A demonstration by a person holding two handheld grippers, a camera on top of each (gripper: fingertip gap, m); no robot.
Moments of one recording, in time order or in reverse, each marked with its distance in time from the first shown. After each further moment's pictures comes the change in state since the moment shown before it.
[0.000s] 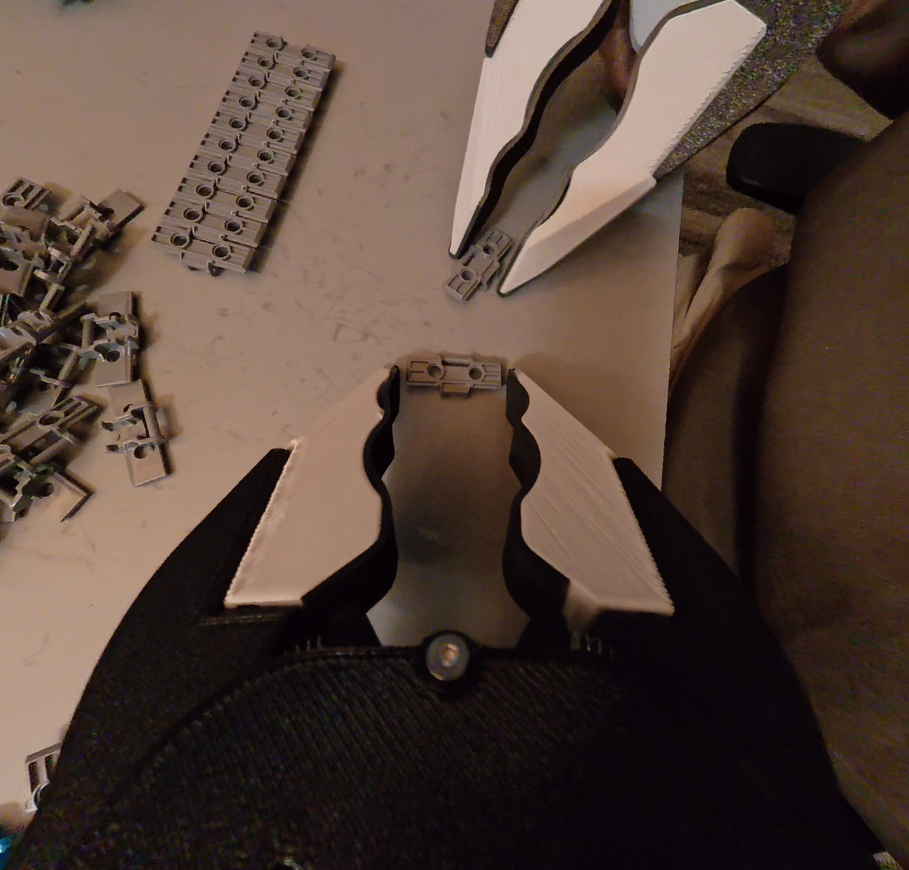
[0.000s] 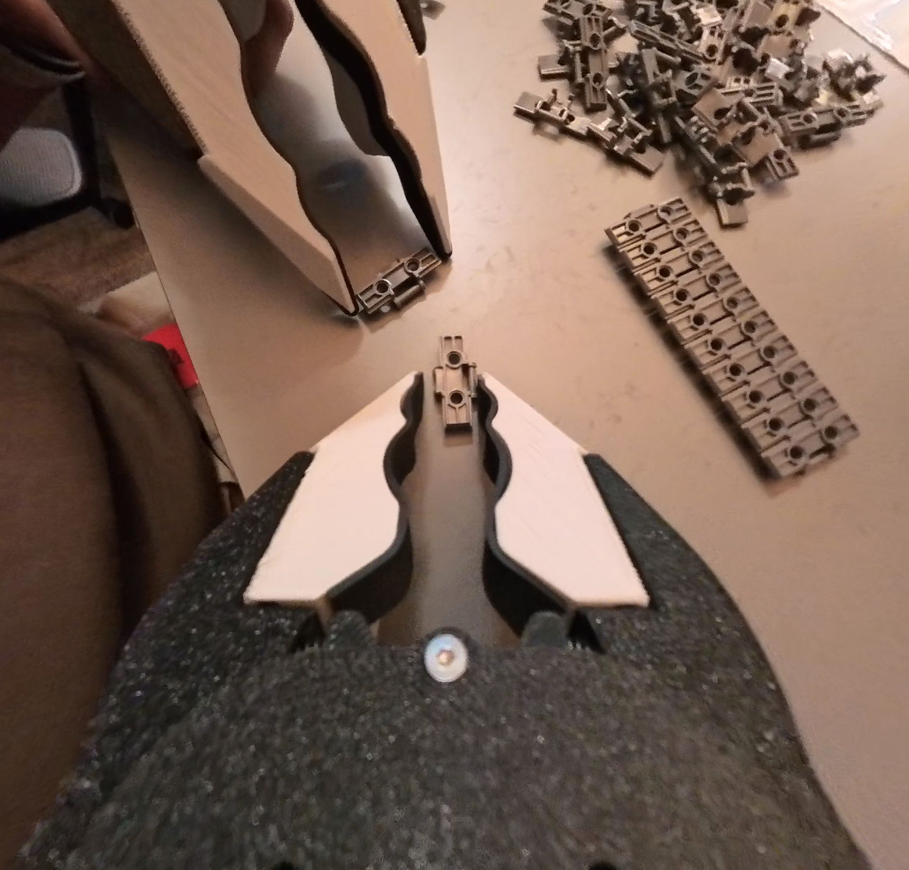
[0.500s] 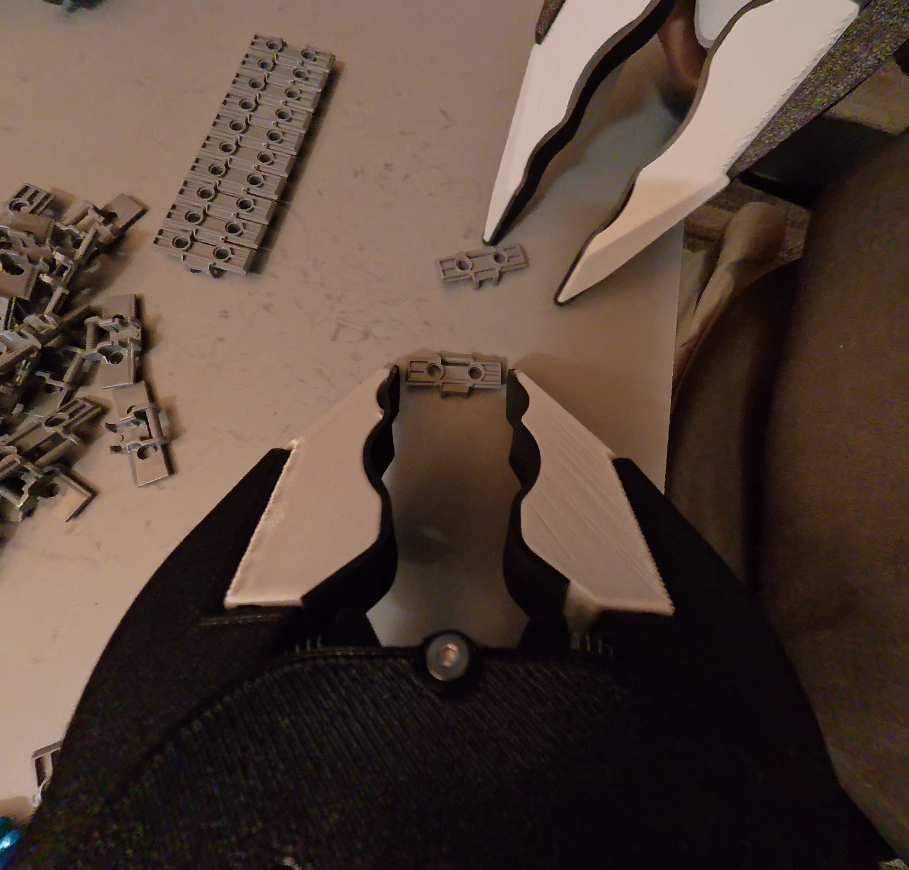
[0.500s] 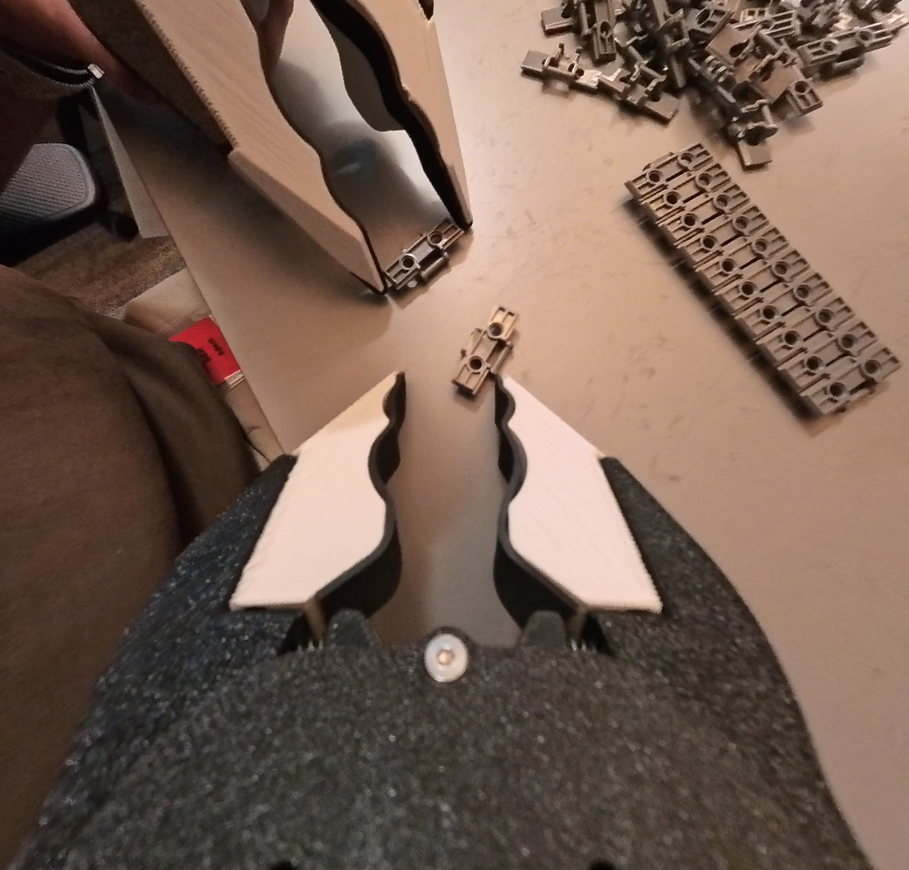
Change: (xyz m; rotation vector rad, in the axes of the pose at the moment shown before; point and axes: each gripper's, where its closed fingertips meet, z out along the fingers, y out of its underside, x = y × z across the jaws) left arm 0.000 0.000 0.001 -0.003 -0.014 0.015; right arm -0.014 0.008 -0.010 -0.037 0.021 0.084
